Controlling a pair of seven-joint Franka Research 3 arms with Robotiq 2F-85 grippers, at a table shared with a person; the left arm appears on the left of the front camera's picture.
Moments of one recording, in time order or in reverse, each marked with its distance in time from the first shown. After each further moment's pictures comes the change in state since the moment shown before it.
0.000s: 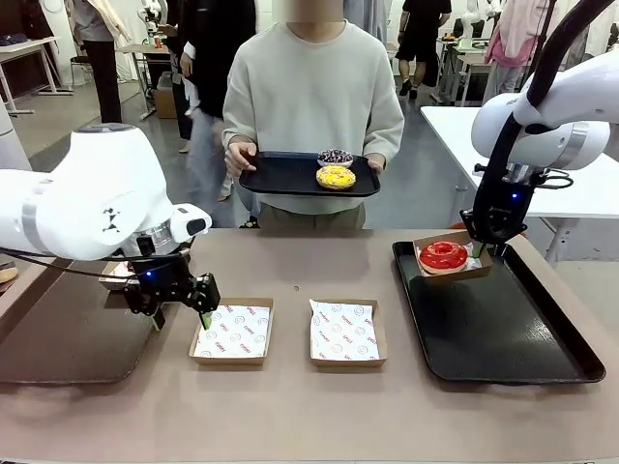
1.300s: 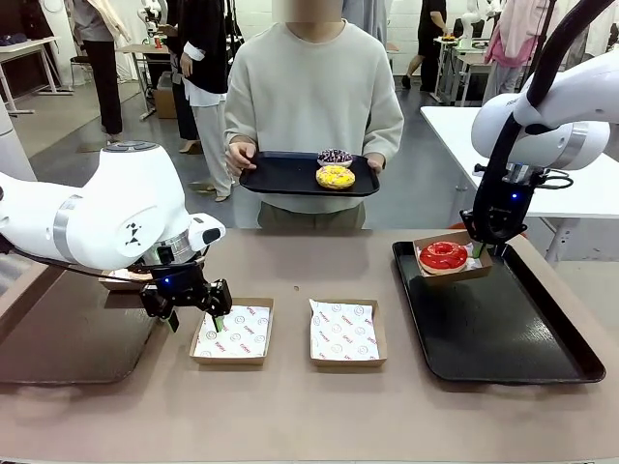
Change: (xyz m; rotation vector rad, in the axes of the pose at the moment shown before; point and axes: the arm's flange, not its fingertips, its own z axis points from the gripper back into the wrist) left arm 0.019 -0.008 -0.027 0.005 -0.008 0.002; right arm 0.000 0.000 0.000 0.000 0.001 0.000
